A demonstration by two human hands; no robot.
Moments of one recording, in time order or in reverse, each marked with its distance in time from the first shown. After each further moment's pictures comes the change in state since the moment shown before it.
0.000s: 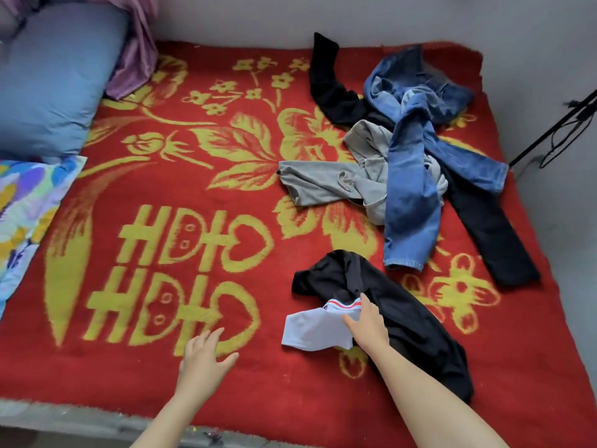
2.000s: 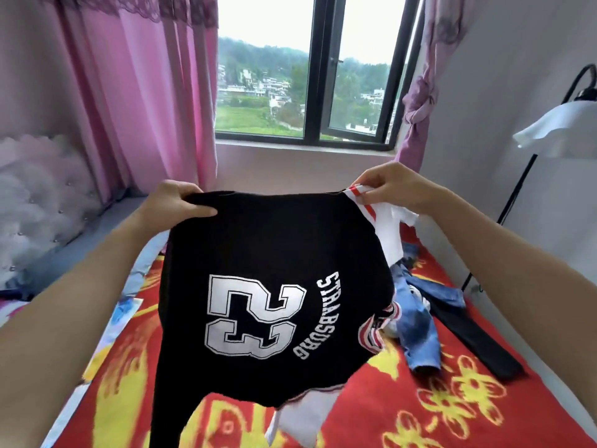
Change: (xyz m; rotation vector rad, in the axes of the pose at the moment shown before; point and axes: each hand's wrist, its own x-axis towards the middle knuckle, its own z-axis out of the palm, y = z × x) left_hand -0.063 -0.053 -0.488 -0.476 0.463 0.932; right_hand -0.342 -0.366 -0.221 0.006 0.423 -1.003
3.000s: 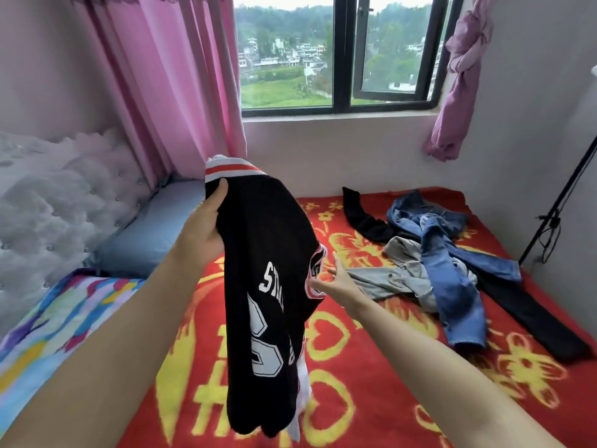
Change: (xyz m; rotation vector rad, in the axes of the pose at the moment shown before) left_hand -0.039 0.027 0.074 -1.151 0.030 -0.274; right_hand -0.039 0.098 0.224 0.720 -0.096 0.499
